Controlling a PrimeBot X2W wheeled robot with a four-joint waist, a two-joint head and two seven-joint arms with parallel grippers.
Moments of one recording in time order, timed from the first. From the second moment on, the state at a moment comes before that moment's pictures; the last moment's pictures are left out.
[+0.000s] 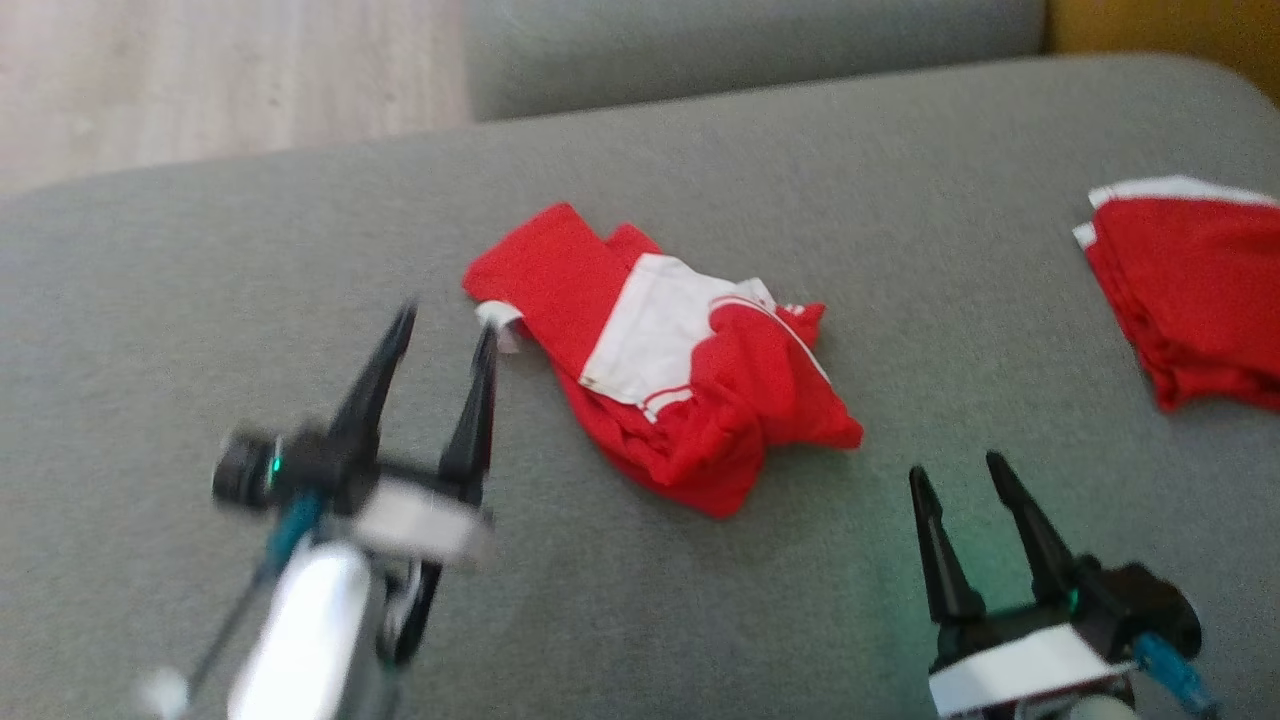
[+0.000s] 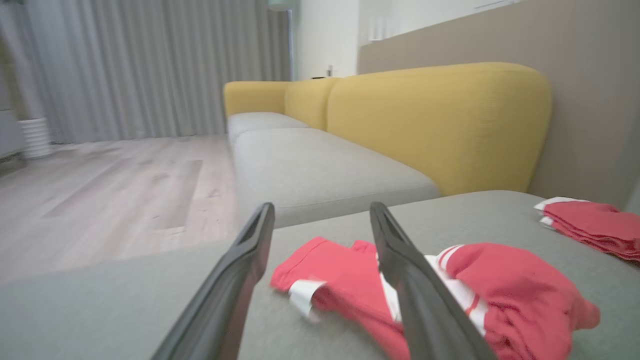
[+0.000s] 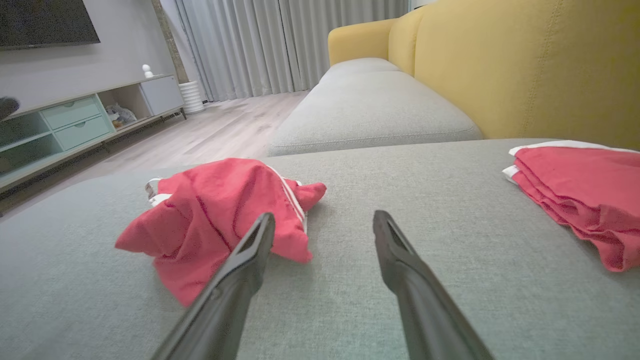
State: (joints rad) left arm -0.18 0.08 -0.25 0.22 -0.14 -0.08 -0.20; right arm 0.12 -0.05 0.13 0.15 0.11 0.13 -0.26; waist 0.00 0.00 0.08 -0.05
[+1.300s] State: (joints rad) left arm -0.84 0.38 -0.94 0.30 -1.07 -0.13 0.52; right arm -0.05 -0.05 0.21 0.15 0.15 0.13 -0.26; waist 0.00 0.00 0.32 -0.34
